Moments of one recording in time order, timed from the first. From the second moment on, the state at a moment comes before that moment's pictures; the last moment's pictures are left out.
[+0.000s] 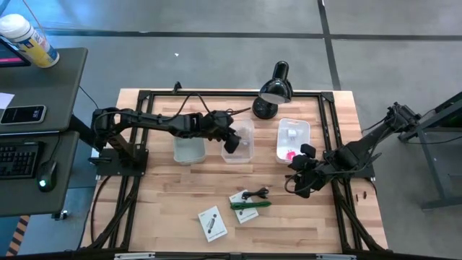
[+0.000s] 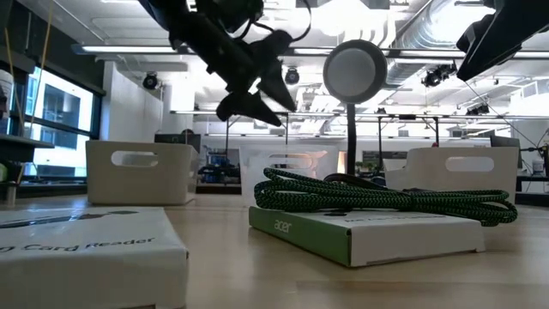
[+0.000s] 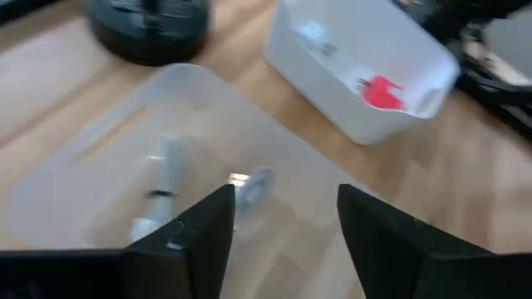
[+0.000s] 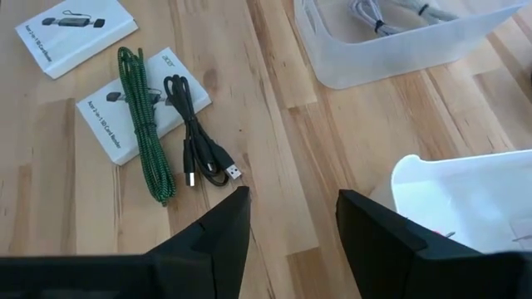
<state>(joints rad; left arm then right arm) 0.27 1.65 1.08 -0.11 -0.07 -0.49 0.57 1.06 0.82 -0.76 0.45 0.72</state>
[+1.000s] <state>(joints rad) -0.25 1.64 1.08 -0.07 0.41 -0.26 0.54 1.15 0.82 -0.40 0.47 0.52</state>
